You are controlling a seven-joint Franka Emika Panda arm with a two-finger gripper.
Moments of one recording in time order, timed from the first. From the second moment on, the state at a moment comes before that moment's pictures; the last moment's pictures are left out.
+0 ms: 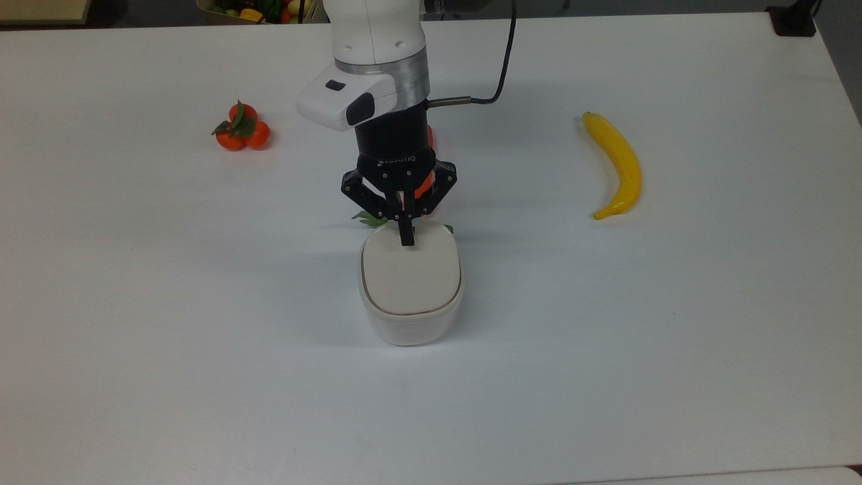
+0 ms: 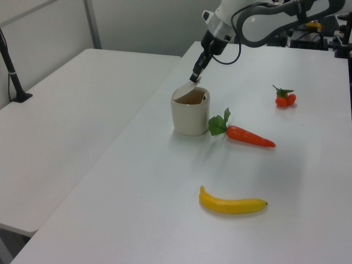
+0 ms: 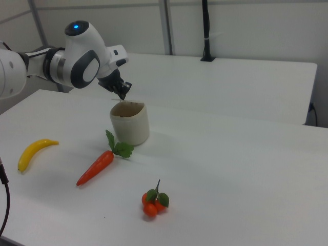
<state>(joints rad) 0.19 0.37 -0.05 -1.59 0.13 2.46 -0.04</state>
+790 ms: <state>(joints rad) 0.19 0.37 -0.05 -1.66 0.13 2.44 -0.04</state>
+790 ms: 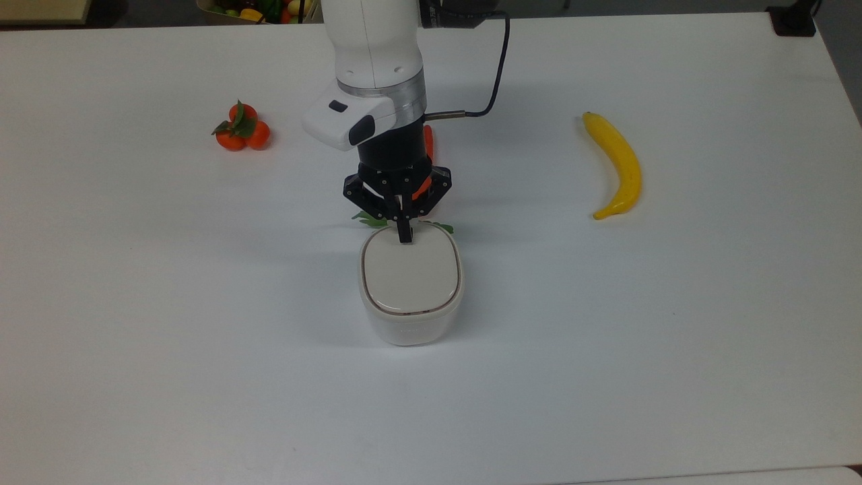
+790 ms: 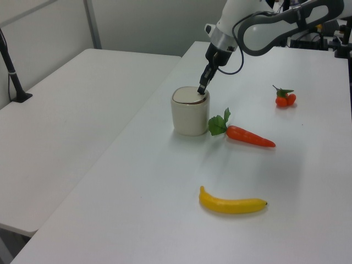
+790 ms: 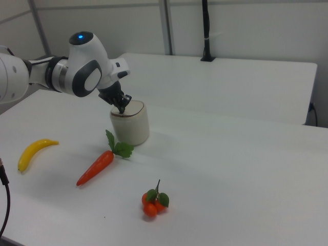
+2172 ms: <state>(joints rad) 0.19 0.37 -0.05 -1.66 0.09 2.44 -0.04</state>
